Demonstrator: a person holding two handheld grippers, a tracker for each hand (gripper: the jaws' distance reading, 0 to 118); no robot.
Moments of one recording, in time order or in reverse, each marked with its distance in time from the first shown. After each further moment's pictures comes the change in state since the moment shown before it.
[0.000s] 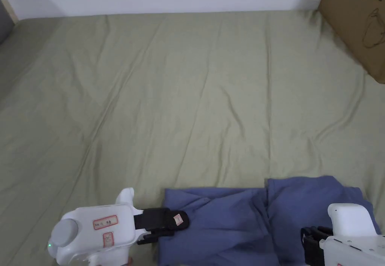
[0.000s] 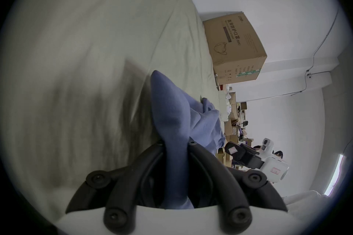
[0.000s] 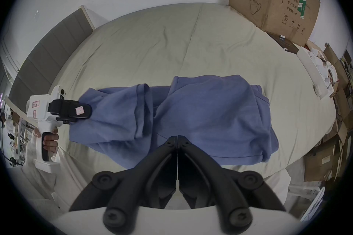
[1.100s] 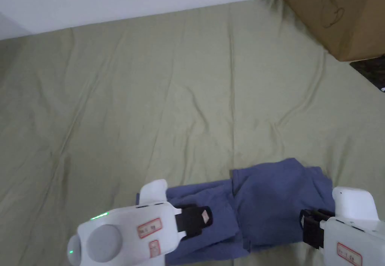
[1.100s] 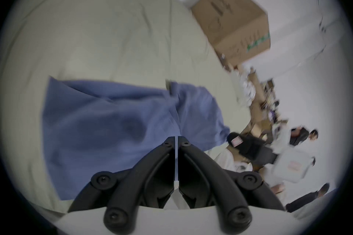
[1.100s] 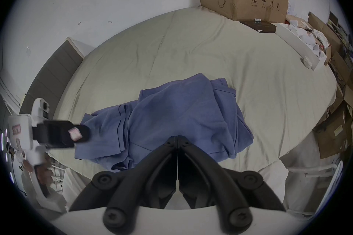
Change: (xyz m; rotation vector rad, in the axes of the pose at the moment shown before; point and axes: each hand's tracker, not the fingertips) left arm 0.152 -0.054 -0.067 0.040 0.226 -0.239; right arm 0.077 -0.017 0.020 0.090 0.013 -0.212
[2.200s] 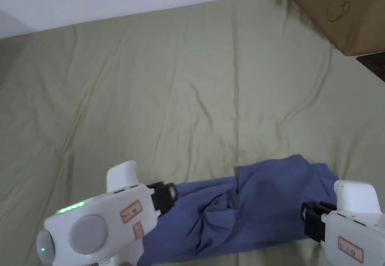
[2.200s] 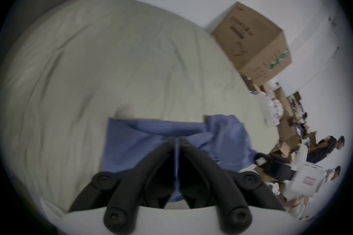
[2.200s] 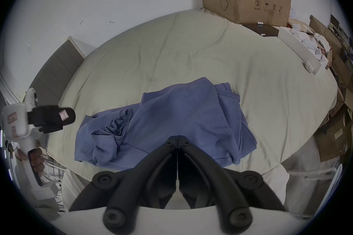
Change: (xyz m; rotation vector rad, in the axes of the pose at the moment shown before) left arm 0.005 0.021 0.024 0.153 0.317 -0.065; right arm -0.004 0.003 -0.005 0.015 0.005 0.016
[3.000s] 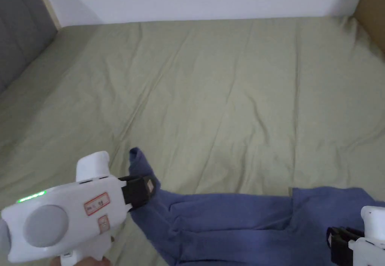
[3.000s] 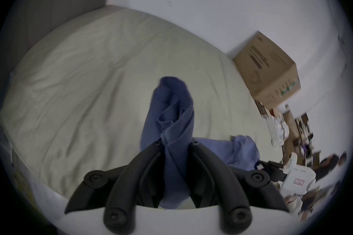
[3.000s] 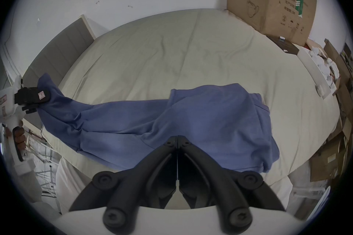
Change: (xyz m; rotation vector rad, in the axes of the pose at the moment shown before) left arm -0.062 0.028 0.086 0.136 0.048 0.040; right arm -0.055 0.007 -0.021 -0.045 0.015 0.156
